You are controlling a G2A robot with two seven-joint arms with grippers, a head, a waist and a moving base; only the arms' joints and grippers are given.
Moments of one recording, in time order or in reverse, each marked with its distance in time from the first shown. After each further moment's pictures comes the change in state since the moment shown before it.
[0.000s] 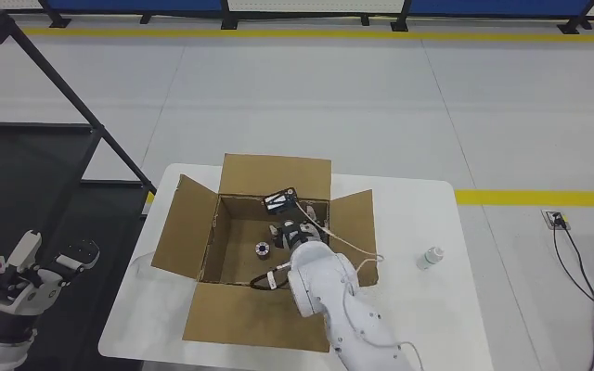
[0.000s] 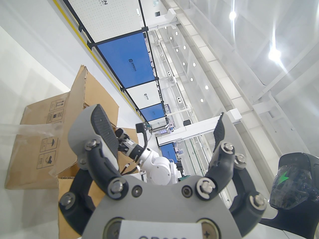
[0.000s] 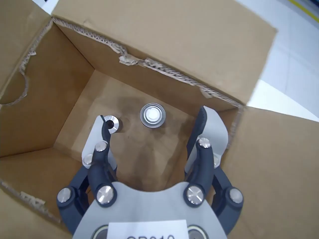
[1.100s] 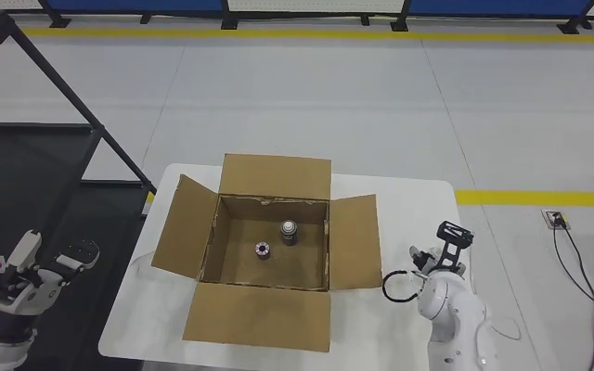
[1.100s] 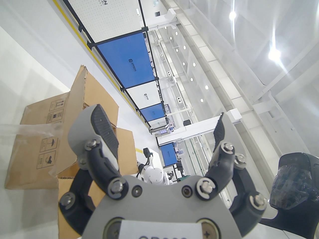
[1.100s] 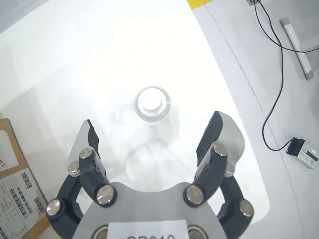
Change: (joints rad) left arm 0.000 0.000 0.000 0.000 0.000 0.000 0.000; right arm -0.246 0.068 0.648 -0.057 0.105 0.169 -0.053
